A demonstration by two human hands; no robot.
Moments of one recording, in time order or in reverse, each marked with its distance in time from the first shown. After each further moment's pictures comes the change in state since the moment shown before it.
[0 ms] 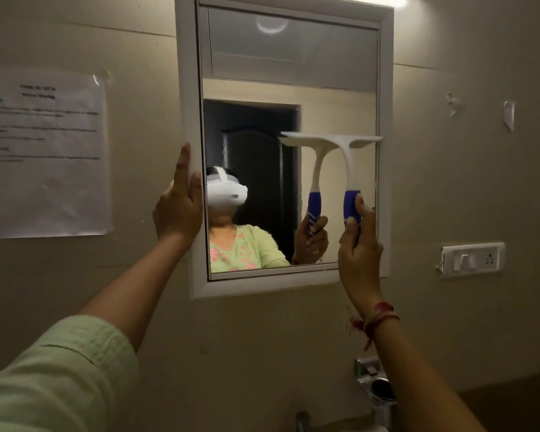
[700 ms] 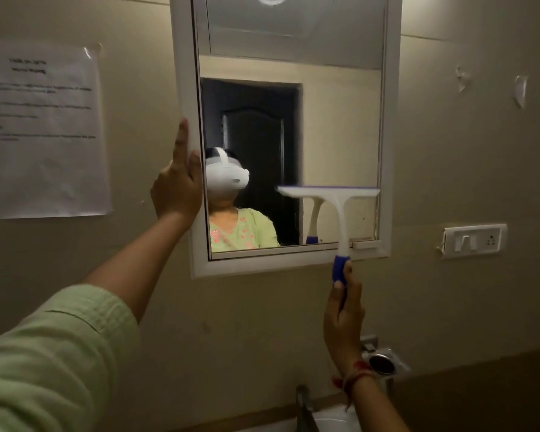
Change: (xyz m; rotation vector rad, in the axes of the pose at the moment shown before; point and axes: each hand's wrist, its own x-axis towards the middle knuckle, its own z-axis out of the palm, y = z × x) left_hand 0.001 -0.002 0.003 0.064 0.008 -0.009; right_hand -0.128 0.030 -0.004 0.028 -0.062 0.209
